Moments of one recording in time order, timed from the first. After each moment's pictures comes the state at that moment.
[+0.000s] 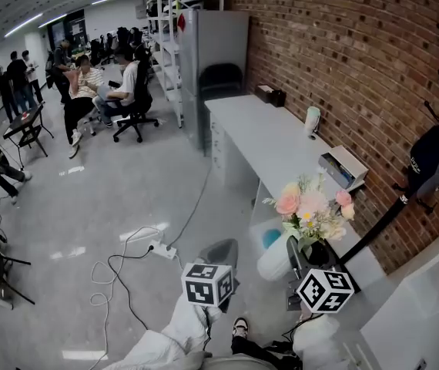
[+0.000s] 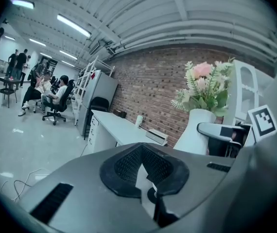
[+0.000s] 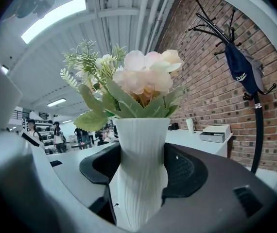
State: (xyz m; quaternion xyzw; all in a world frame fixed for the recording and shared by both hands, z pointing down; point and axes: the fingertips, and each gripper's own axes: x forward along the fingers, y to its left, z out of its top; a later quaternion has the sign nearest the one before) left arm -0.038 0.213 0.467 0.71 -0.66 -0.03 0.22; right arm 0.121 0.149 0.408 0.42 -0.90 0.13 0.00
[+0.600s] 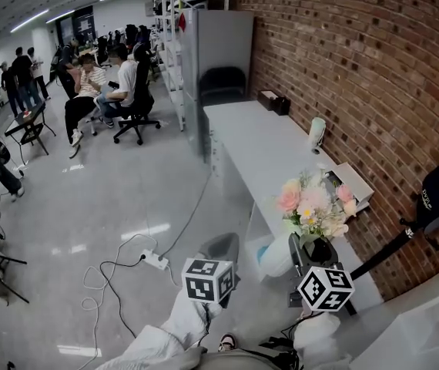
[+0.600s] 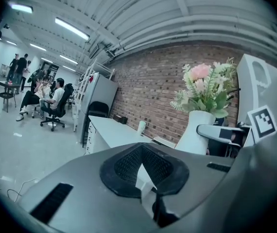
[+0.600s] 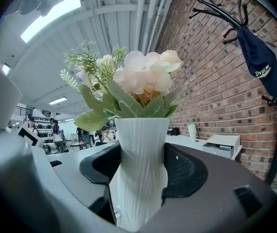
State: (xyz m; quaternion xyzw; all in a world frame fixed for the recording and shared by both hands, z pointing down) left arm -0.045 0.071 0.450 0.70 -0.68 -0.03 0.20; right arm 0.114 0.002 0.397 0.40 -0.91 0.11 0.00
